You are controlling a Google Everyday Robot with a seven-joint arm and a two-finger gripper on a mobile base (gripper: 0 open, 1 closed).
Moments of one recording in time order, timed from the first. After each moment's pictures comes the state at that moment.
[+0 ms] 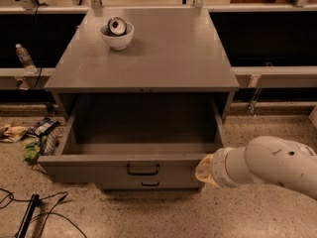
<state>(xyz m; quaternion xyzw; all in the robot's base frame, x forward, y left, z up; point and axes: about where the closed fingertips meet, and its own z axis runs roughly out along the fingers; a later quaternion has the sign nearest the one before) 0.443 -0.130 0.659 -0.64 0.72 0.02 0.28</state>
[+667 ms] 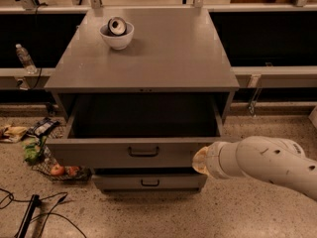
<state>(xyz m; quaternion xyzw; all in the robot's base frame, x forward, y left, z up) 0.480 -0.125 0.652 -0.65 0.69 -0.02 0.31</state>
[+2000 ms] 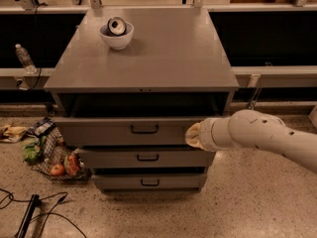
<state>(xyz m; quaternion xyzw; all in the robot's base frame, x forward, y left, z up) 0.569 -0.112 0.660 -0.68 0.63 -0.04 0.36</state>
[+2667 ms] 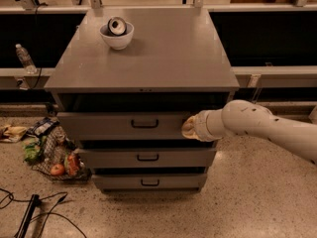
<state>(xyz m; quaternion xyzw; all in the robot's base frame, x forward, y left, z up) 0.614 -0.108 0.642 -0.70 0.62 -0.03 0.36</state>
